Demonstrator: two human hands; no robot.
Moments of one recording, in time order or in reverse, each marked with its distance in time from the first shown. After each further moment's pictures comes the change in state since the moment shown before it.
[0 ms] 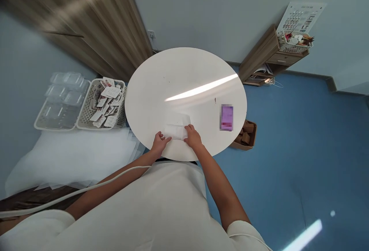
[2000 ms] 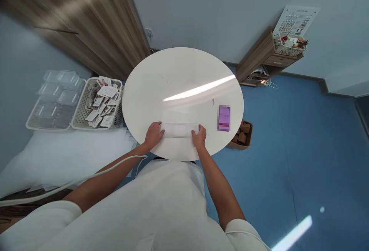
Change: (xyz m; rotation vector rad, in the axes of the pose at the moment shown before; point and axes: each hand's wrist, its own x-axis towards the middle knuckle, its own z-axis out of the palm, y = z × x) left_hand 0.028 0.035 -0.029 0.640 0.074 0.548; right_hand -0.003 0.032 0.003 0.428 0.443 0.357
